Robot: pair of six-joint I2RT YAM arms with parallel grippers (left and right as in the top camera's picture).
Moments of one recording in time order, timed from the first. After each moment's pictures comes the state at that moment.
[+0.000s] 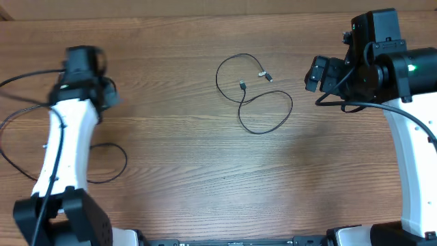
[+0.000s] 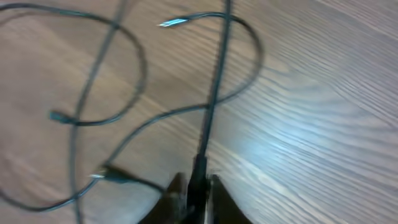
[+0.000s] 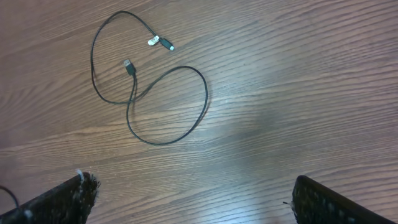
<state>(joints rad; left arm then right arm) 0.17 1.61 1.32 -0.80 -0.27 -0.34 0.13 1.56 1.86 -1.44 -0.02 0.38</state>
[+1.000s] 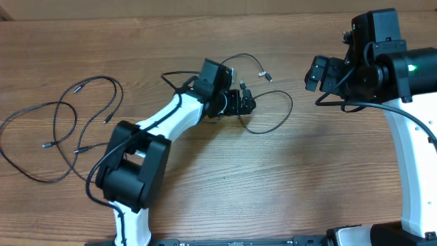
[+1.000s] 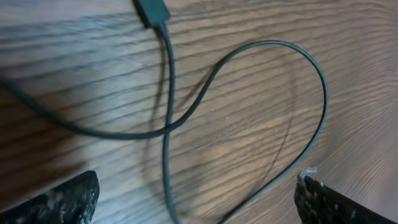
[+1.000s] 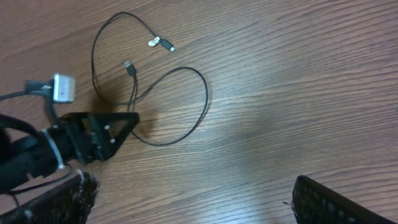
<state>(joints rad) -0.45 2.02 1.32 -0.30 0.43 -0.52 0.13 1.56 1.86 -1.43 -0.02 0.38</state>
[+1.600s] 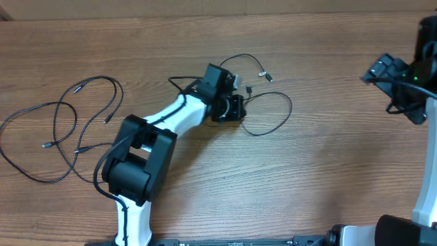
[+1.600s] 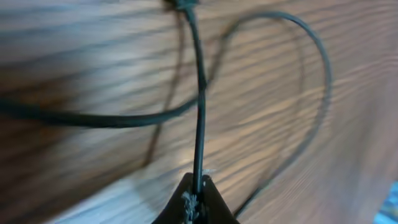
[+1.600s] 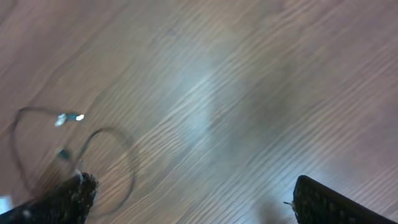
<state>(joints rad) -0.45 2.08 1.32 -0.30 0.51 -0.49 -0.23 1.56 1.81 -1.46 0.07 0.53</state>
